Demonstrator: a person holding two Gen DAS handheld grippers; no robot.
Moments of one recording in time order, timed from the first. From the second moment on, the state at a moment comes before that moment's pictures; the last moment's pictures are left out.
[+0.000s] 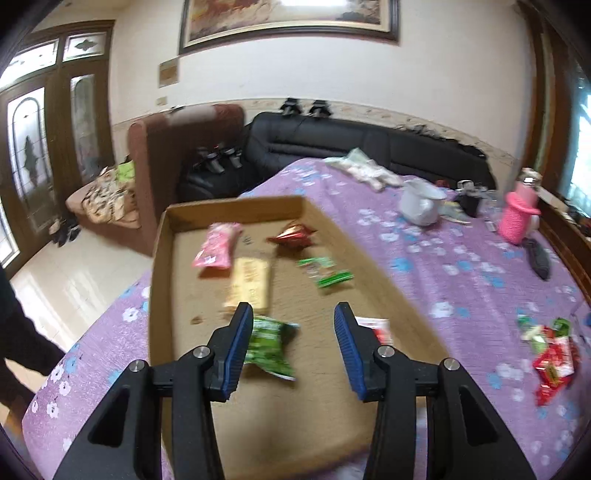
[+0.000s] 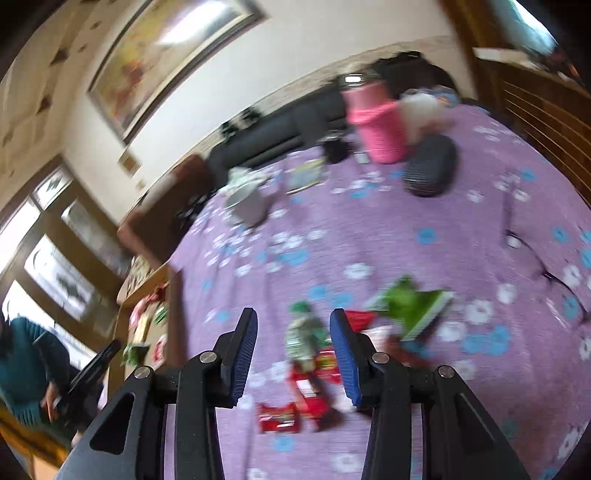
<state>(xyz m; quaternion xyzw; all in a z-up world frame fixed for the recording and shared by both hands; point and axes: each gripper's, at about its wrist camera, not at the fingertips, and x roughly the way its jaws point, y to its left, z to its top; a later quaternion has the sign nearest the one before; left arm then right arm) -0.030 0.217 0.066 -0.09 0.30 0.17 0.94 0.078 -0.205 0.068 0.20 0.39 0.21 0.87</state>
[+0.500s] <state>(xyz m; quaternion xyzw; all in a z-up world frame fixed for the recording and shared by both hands) 0.012 -0.009 0.039 0.09 0.43 -0.16 0.89 0.081 -0.211 0.061 0.21 0.41 0.20 0.86</state>
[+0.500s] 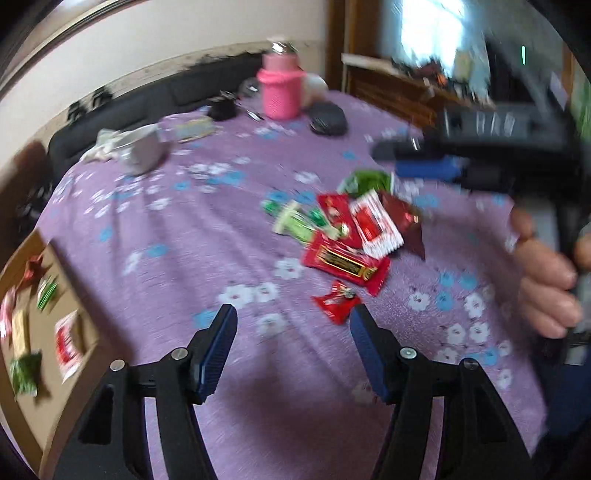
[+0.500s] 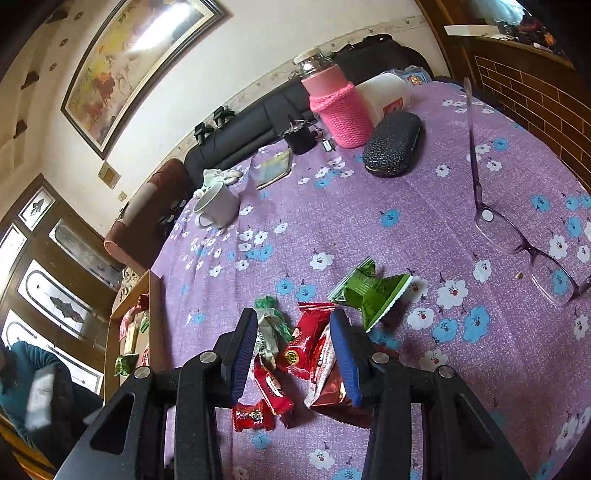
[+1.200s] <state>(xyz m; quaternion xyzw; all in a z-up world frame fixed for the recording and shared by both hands) 0.046 0.021 0.015 0.01 0.44 -0.11 0.89 0.063 -0.143 0.046 0.07 0.44 0.27 0.85</state>
